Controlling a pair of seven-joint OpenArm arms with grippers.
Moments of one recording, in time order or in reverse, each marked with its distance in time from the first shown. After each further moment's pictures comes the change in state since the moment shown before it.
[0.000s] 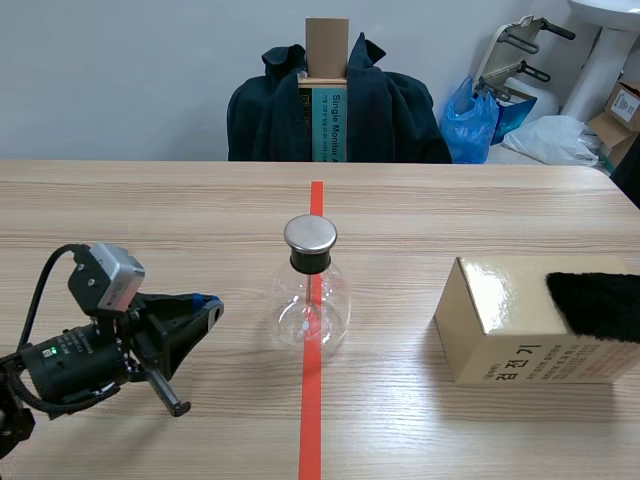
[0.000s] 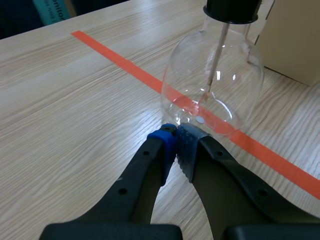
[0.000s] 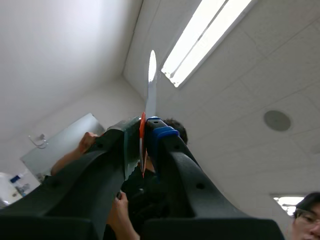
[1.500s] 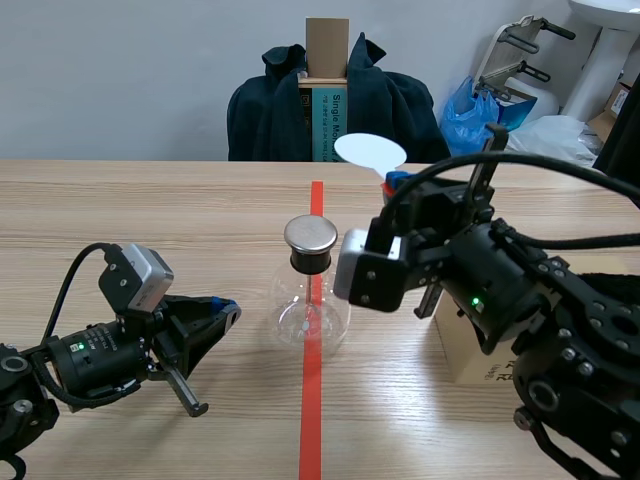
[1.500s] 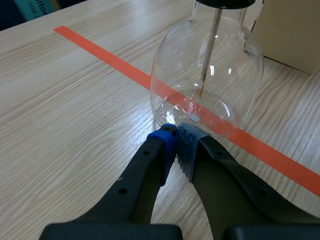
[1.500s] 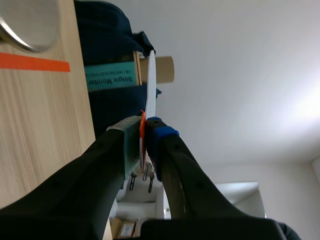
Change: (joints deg) left arm -2.4 2.0 1.4 -2.2 3.0 0.2 1.8; right arm 9.8 -1.9 -63.8 -25.4 -32.7 1.4 -16.9
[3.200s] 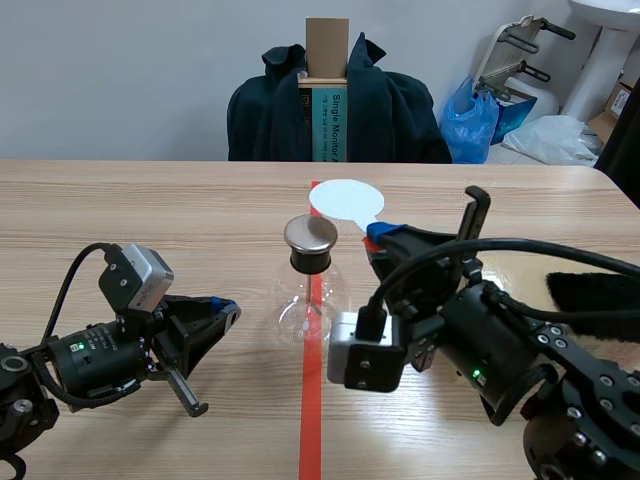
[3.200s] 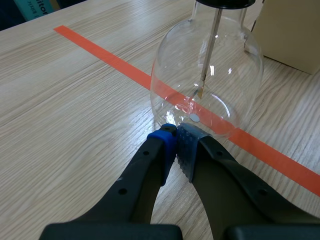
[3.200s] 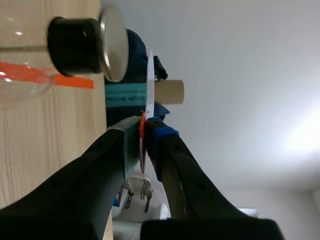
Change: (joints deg) left arm 0.0 0.0 0.0 0.0 0.0 0.0 0.1; right arm -5.9 0.0 0.0 -0.2 -5.9 -4.9 2.0
